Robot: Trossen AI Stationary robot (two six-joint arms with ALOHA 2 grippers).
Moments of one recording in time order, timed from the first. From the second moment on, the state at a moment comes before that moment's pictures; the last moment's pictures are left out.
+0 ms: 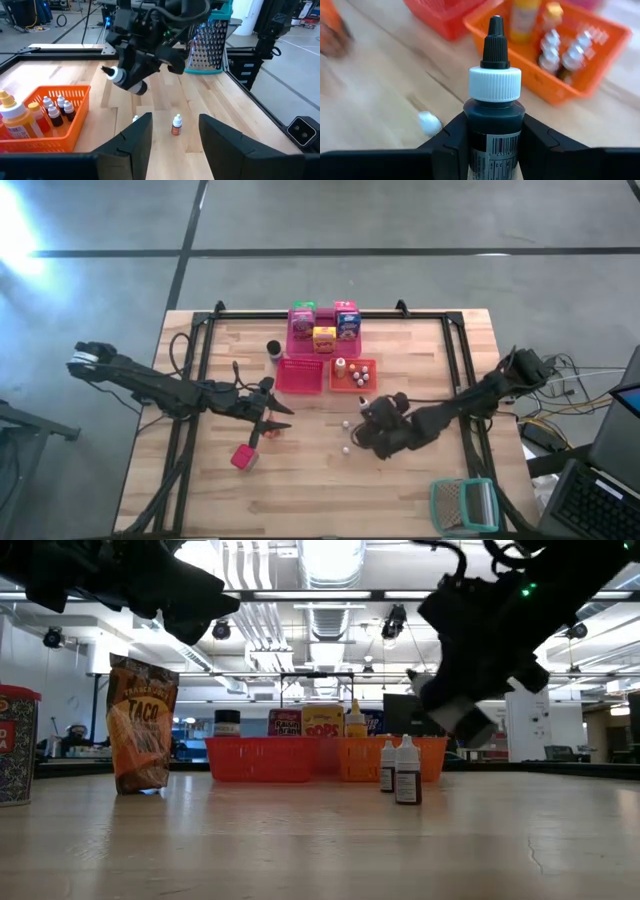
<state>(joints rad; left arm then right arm) -0.21 1.04 0.40 0.48 -0.05 -0.08 0.42 1.60 0.86 -0.40 0.79 1.15</state>
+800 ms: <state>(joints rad) -0.21 1.04 0.40 0.48 -0.11 -0.08 0.56 1.75 0.47 0.47 1.23 0.97</state>
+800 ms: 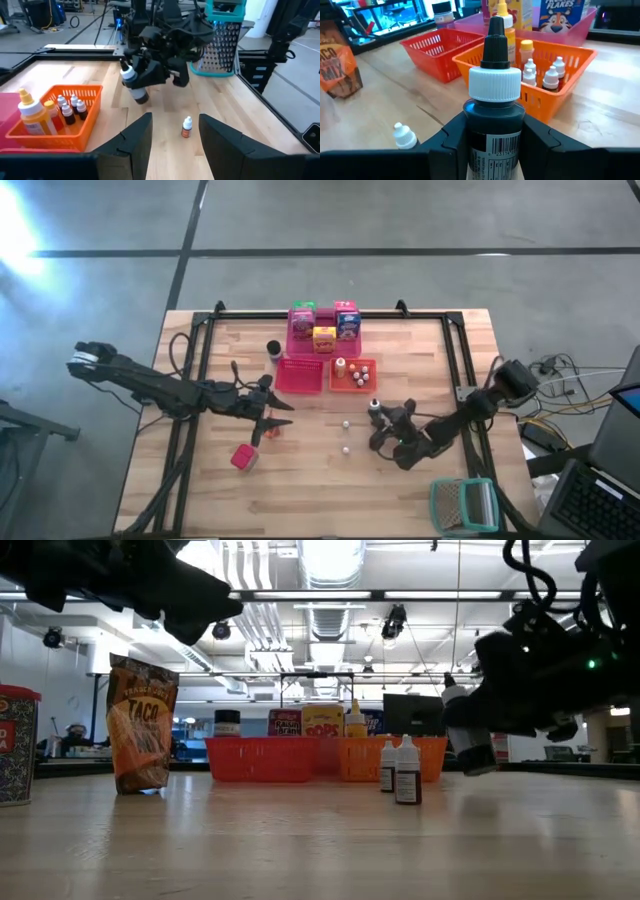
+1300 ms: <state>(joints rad) -0.21 1.04 0.40 0.50 -0.12 -0.09 0.56 1.97 0.51 0.72 1.30 0.89</state>
